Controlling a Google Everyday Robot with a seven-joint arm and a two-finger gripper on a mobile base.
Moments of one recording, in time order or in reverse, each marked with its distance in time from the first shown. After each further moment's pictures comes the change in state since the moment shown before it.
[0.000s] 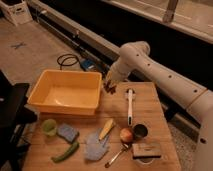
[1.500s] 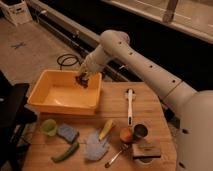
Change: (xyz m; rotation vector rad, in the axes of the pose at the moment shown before) arm -0.112 -0.075 -0.009 0.103 -0.213 -0.311
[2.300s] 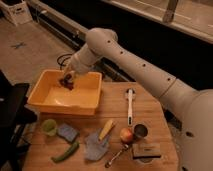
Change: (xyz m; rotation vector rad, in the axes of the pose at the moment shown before) arm -0.095 -0.031 0.007 0.025 -0.101 -0.247
